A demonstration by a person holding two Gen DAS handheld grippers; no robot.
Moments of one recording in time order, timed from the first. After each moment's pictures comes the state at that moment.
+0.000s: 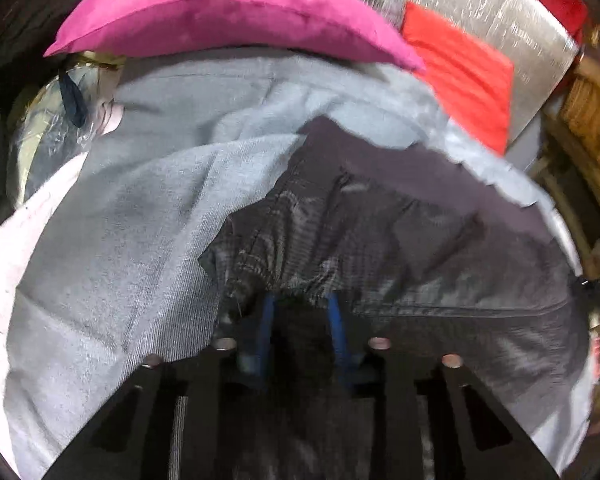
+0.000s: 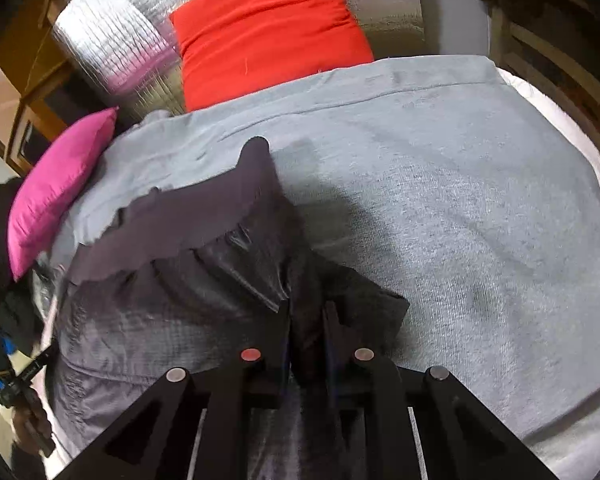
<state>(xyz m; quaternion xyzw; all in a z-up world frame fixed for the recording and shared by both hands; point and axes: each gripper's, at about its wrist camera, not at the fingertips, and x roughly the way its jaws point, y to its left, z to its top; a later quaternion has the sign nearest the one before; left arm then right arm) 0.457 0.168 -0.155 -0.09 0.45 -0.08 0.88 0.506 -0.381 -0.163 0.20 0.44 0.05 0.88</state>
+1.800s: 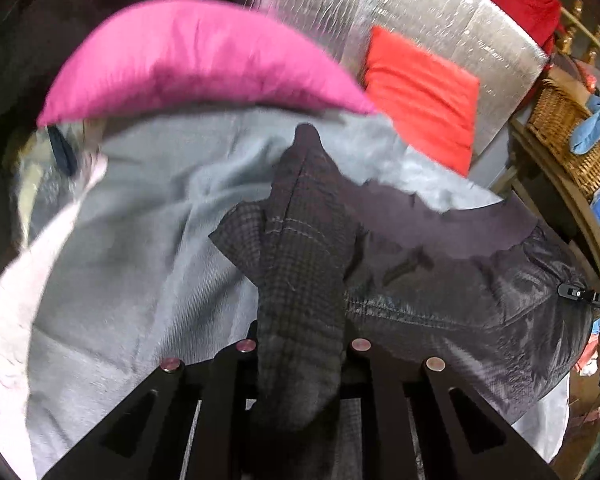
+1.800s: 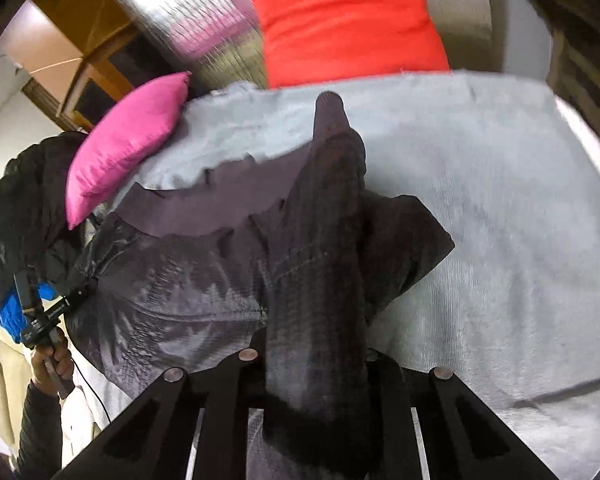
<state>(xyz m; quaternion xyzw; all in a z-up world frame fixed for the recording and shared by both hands) 0.451 0.153 -0.104 -0.08 0.42 -0.11 0.90 0.484 -0.336 -0.093 0.15 0.46 0.15 0.86</state>
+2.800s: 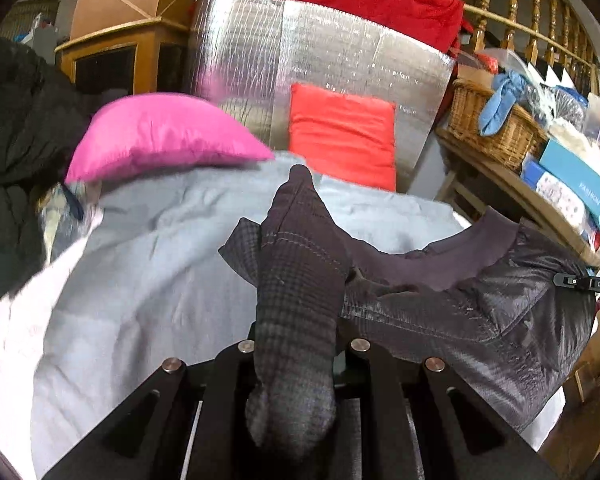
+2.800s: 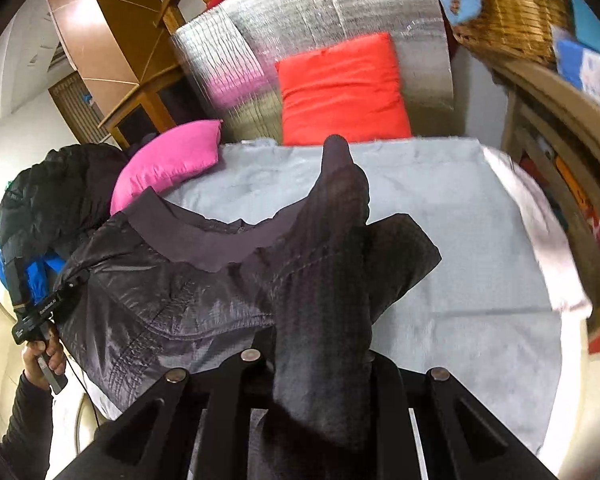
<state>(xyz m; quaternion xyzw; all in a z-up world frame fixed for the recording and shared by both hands) 0.287 0.099 -0.054 -0.04 0.32 -0.16 0.93 0.301 -0.385 -0.039 0.13 0.37 0.13 0.91</state>
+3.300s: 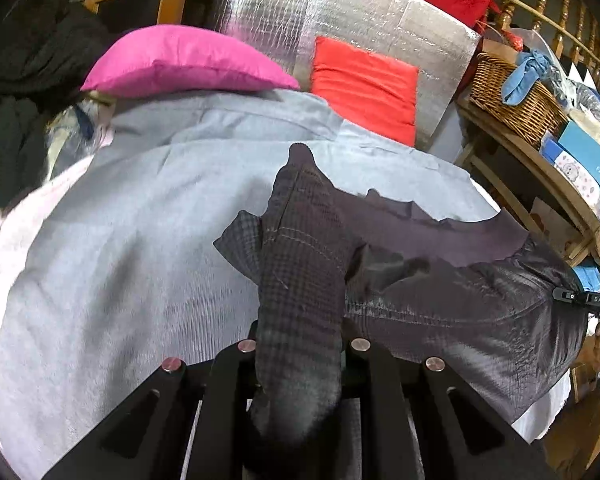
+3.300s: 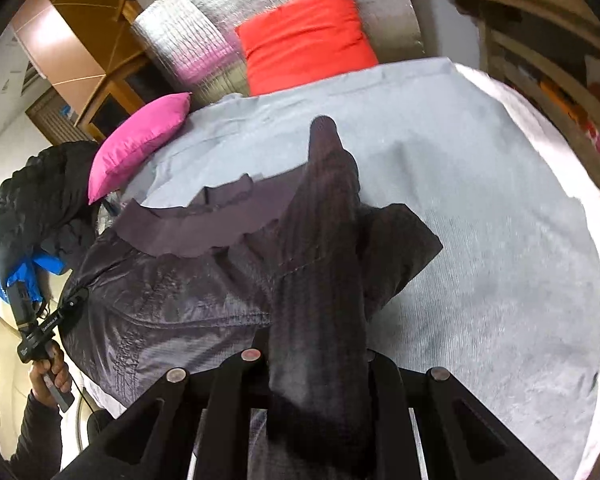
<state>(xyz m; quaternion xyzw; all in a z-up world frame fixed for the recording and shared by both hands) 0.266 0.108 -0.132 -0.07 0.38 -0.14 0.91 0.290 -0.395 -0.140 0.19 0.41 0.11 0.88</state>
